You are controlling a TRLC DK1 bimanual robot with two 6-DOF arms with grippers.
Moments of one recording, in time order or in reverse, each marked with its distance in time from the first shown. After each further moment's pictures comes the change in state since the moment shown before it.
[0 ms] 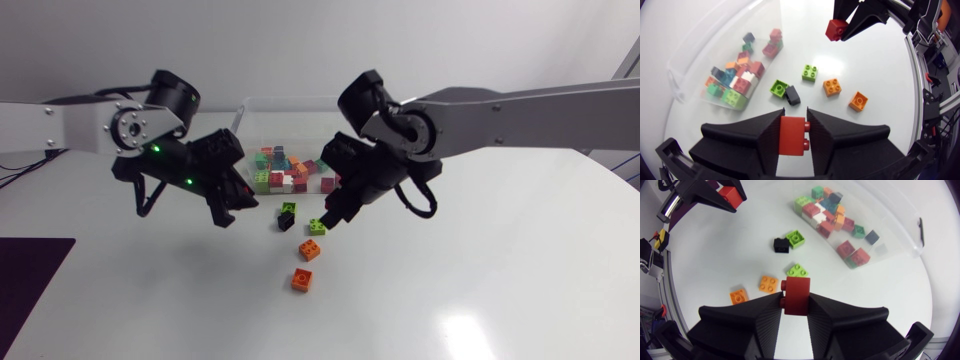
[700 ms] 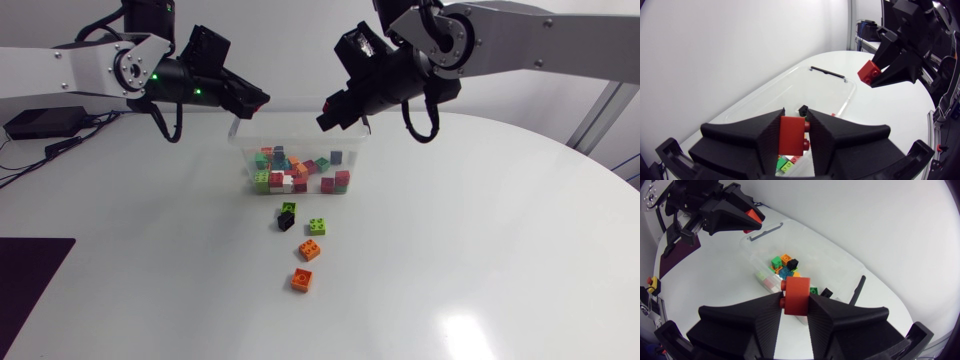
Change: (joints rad) left arm 0.077 0.179 0.323 0.388 0.101 -0.398; right arm -0.100 0.021 0.282 0.129 0.000 0.027
